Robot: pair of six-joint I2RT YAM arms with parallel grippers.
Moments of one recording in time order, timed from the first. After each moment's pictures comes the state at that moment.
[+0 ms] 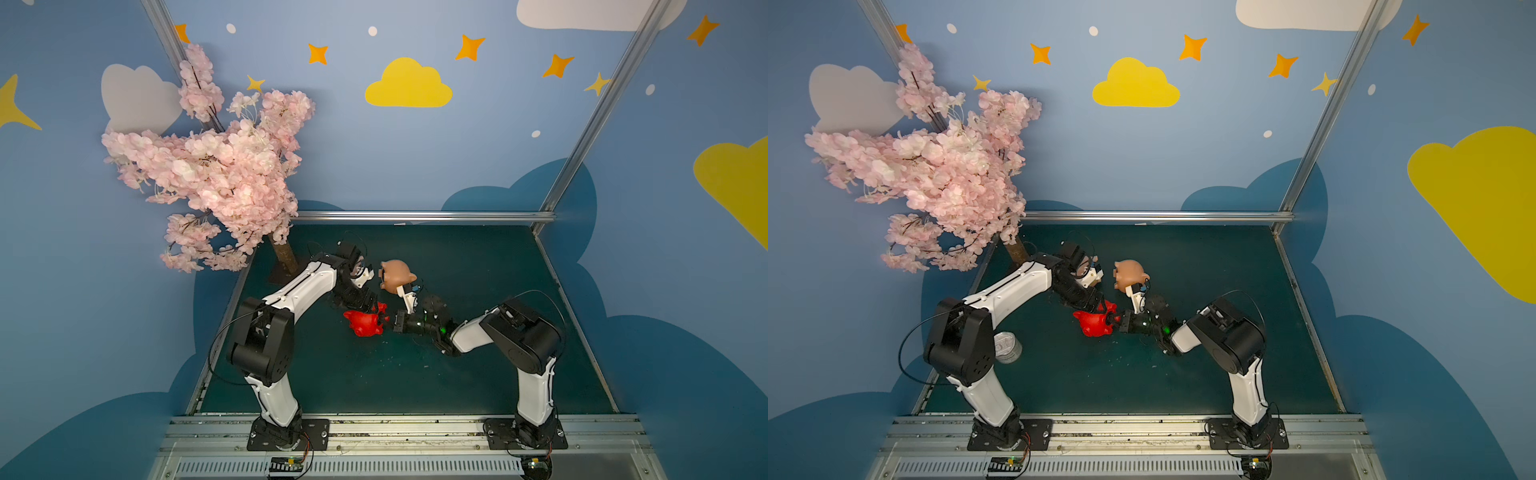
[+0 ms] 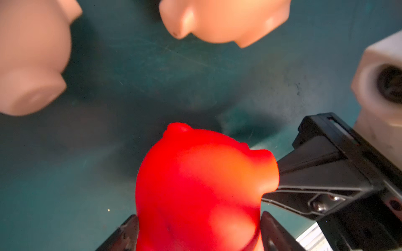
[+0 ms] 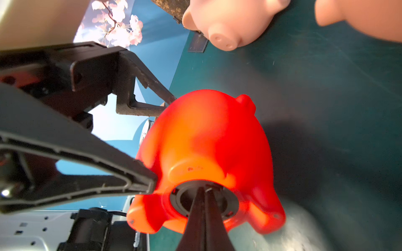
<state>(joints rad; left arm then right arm) -0.36 1.77 1.34 -0.94 0.33 0.00 0.80 1.98 0.75 0.92 -0.49 0.90</state>
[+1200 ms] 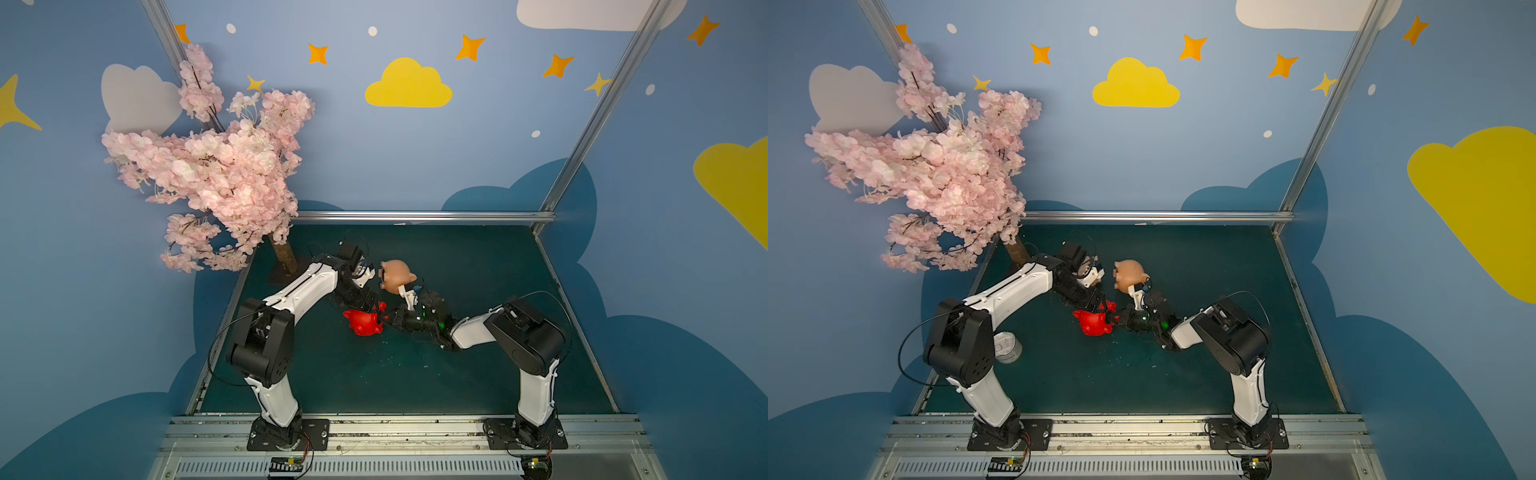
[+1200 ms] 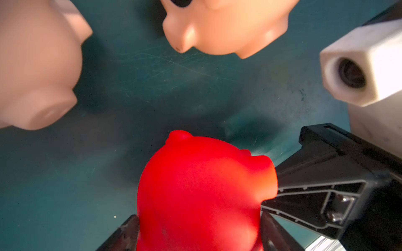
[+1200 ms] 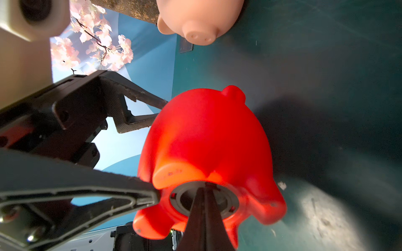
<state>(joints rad) -0.37 1.76 1.33 -0.91 0.31 0.01 0.79 1.95 0.78 0.80 -0.51 1.12</state>
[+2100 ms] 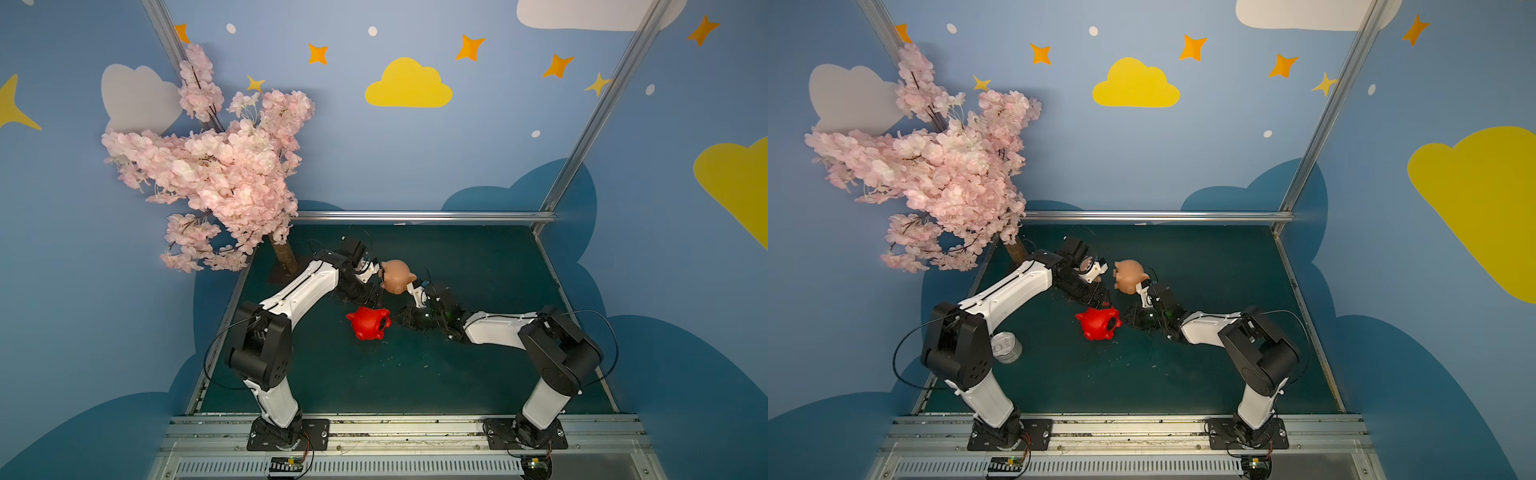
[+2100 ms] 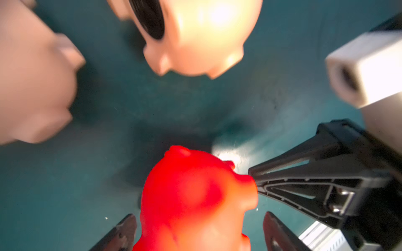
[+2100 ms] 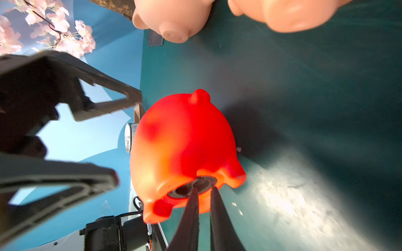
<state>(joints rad) -0.39 1.71 1.39 -0.91 0.31 -0.03 0.74 1.71 0.81 0.29 -0.46 0.89</state>
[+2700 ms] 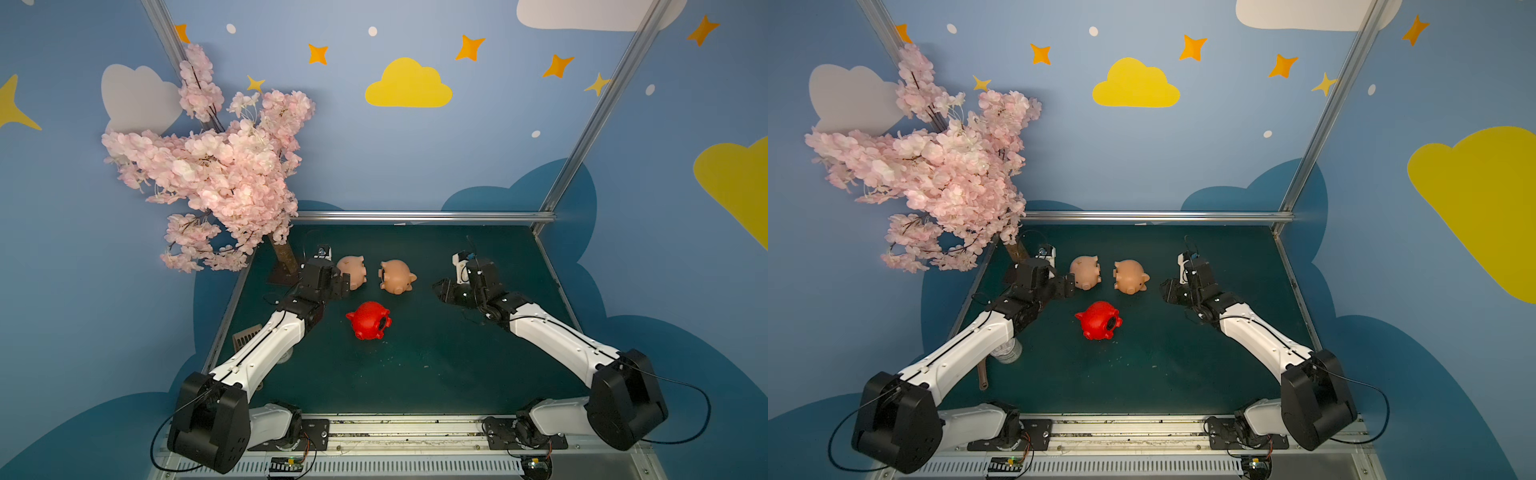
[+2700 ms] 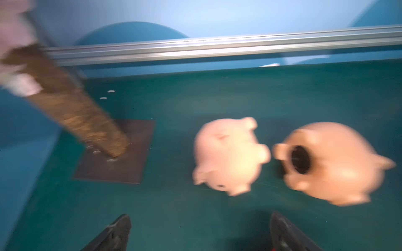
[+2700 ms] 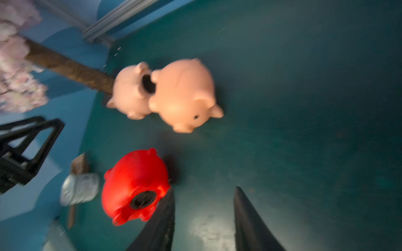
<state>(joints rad) -0.29 1.25 0.78 -0.13 -0.34 -0.14 0.50 1.34 0.90 -0.22 -0.10 0.53</state>
